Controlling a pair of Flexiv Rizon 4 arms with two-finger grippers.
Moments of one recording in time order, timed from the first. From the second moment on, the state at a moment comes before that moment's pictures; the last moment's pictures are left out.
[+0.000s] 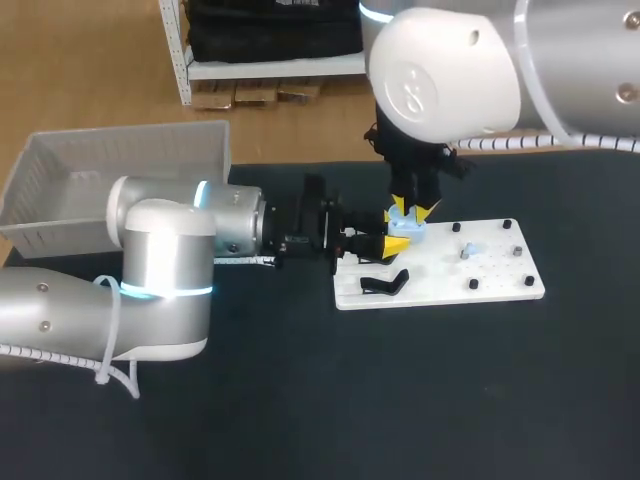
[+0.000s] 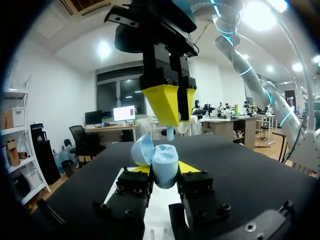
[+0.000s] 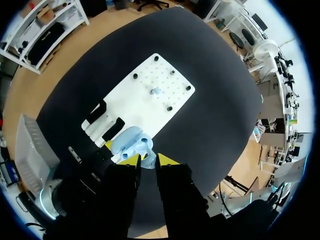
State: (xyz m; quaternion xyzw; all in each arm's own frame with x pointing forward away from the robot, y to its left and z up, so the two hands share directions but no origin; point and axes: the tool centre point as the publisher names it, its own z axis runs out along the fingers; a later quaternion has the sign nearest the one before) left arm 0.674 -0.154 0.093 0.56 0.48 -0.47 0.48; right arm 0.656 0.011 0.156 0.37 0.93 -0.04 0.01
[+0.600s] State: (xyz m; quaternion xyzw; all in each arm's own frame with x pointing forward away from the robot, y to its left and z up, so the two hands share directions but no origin) left arm 0.674 -0.154 0.093 0.56 0.48 -0.47 0.48; right arm 0.663 0.010 0.149 0.37 0.93 -0.05 0.01
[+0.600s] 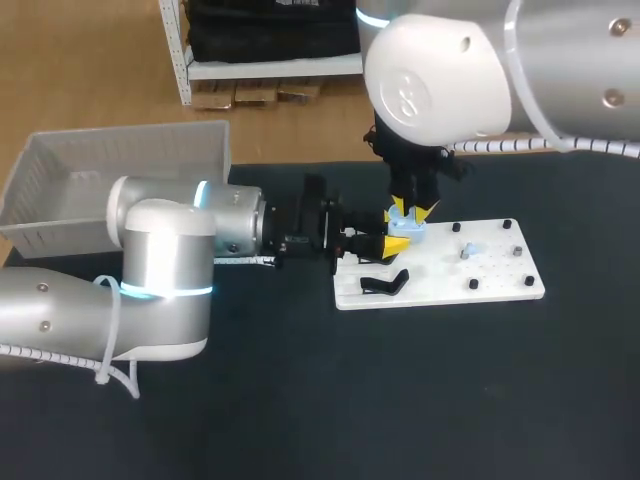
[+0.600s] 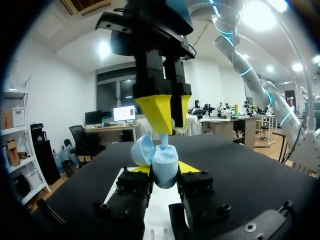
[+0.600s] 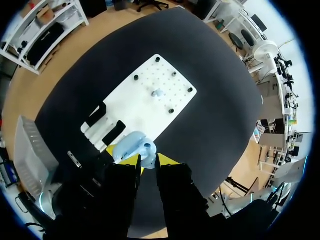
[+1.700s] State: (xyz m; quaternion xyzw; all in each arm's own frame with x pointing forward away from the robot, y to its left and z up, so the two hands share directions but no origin) left arm 0.675 -0.154 0.092 0.56 0.48 -0.47 0.48; right arm 0.669 0.009 0.137 0.38 0.92 -0.07 0.00
